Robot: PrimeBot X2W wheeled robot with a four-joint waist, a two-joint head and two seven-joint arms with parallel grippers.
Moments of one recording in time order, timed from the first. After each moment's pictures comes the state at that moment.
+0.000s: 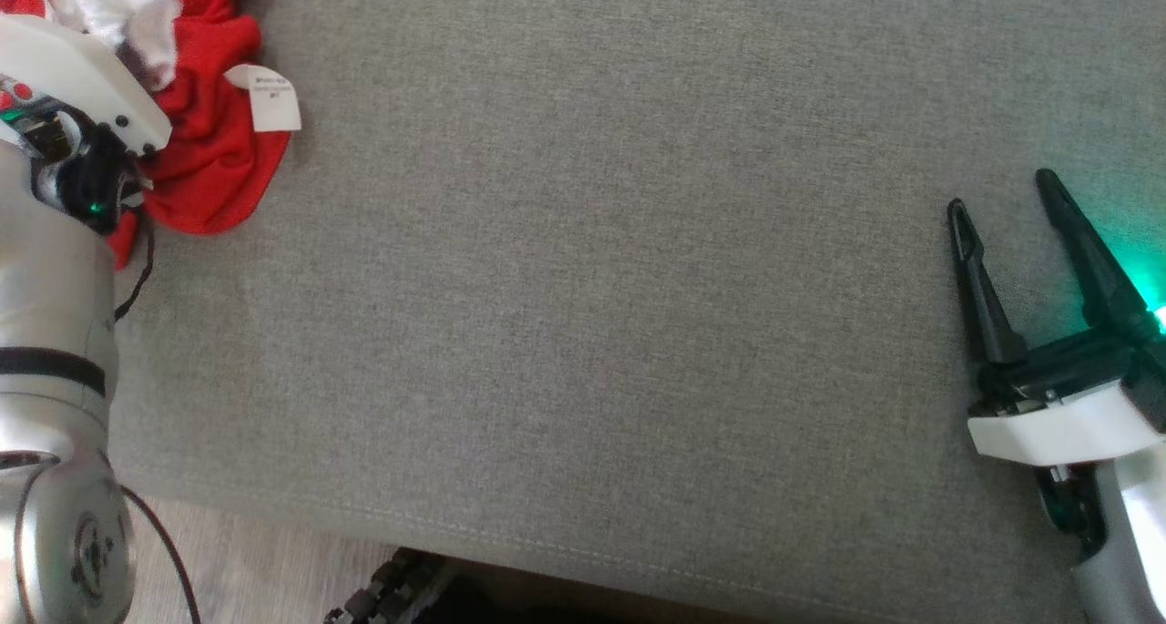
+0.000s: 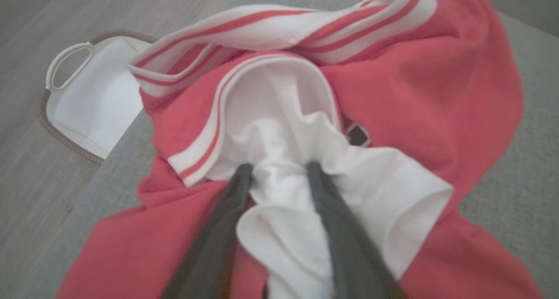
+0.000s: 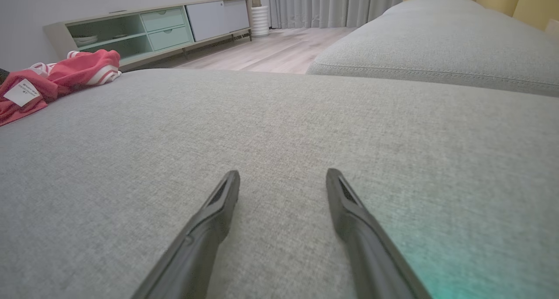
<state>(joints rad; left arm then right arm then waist) -1.09 0.23 0.07 1.22 -0.29 -0.13 0.13 -0.14 -0.30 0.10 0.05 0.13 0.13 -0.27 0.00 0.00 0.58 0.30</state>
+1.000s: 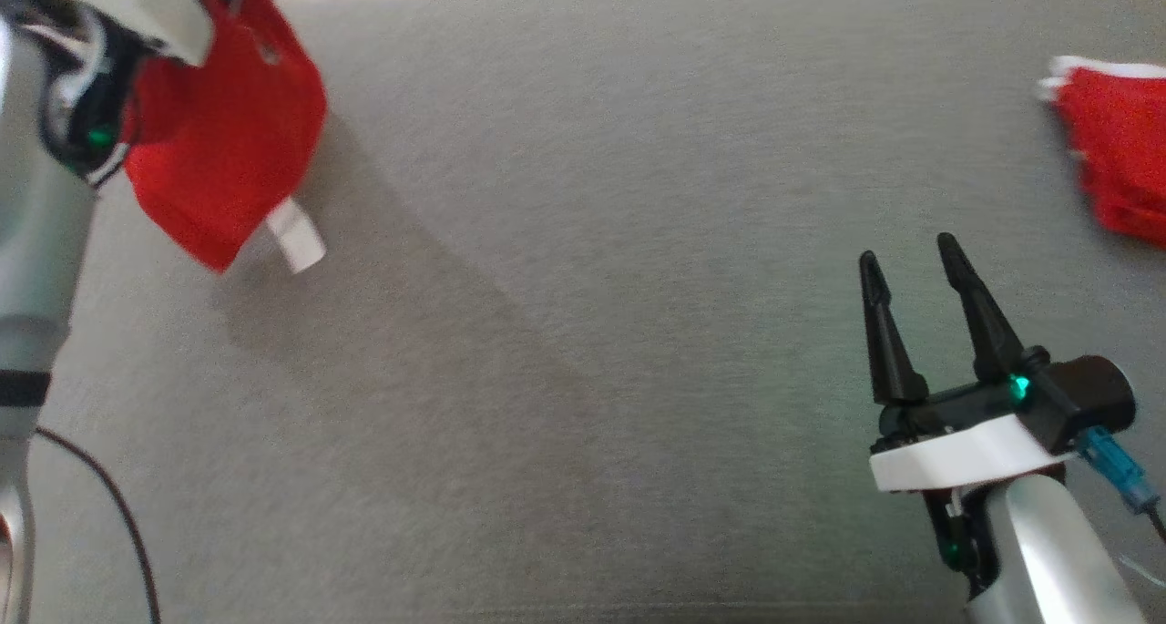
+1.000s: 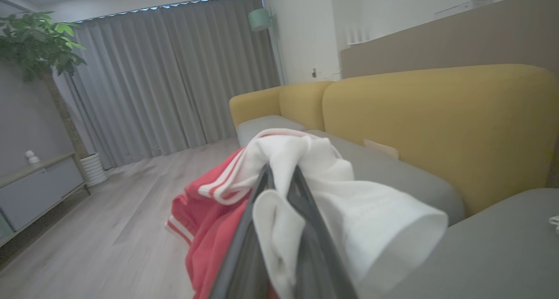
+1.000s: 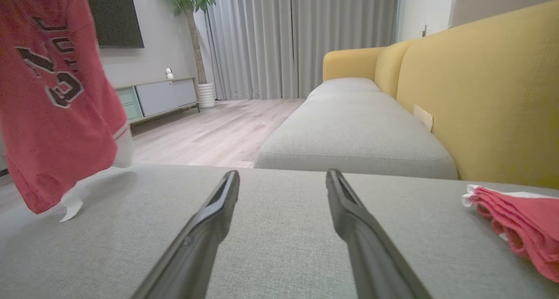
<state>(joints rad) -1.06 0.44 -0.54 0.57 -0.51 -0.13 -0.13 -0.12 -0.12 0.14 0.14 0.15 0.13 -0.26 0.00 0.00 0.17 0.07</state>
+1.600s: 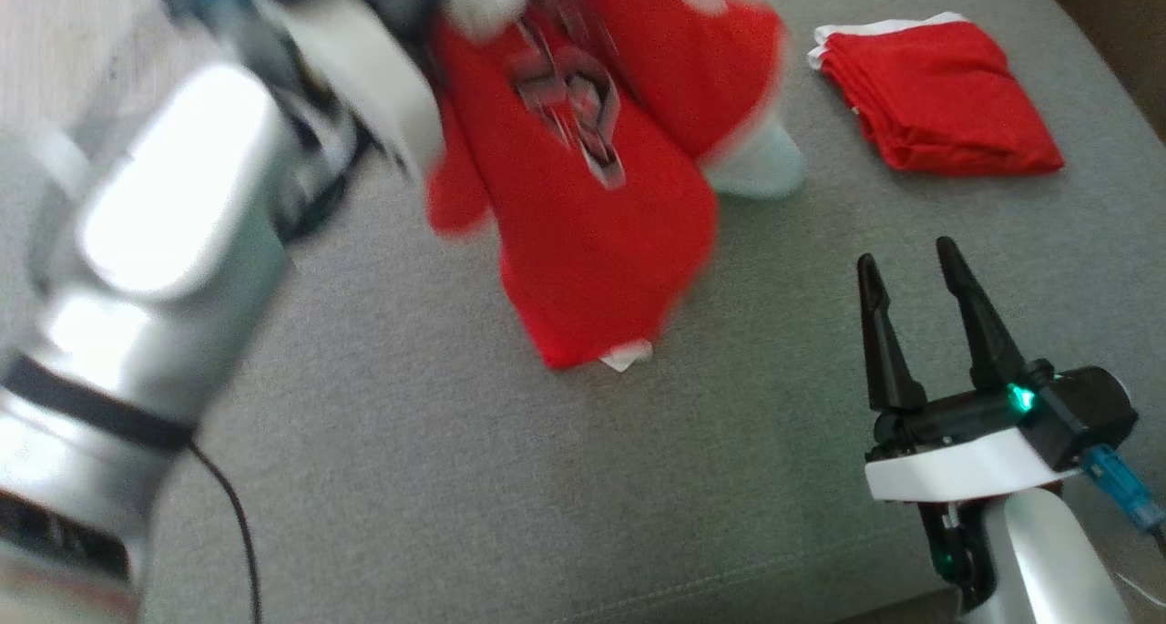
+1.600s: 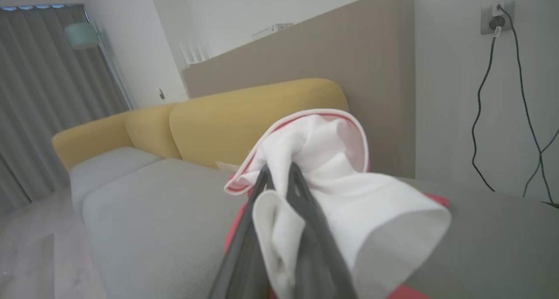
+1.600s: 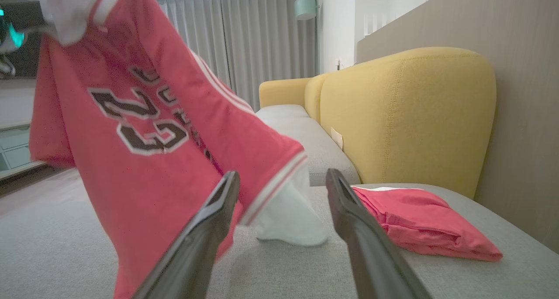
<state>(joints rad) -1.06 0.33 -0.80 0.48 -0.57 -0.13 -0.13 -0.09 -0.09 0.13 0.08 0.15 0.13 -0.26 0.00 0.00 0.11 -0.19</state>
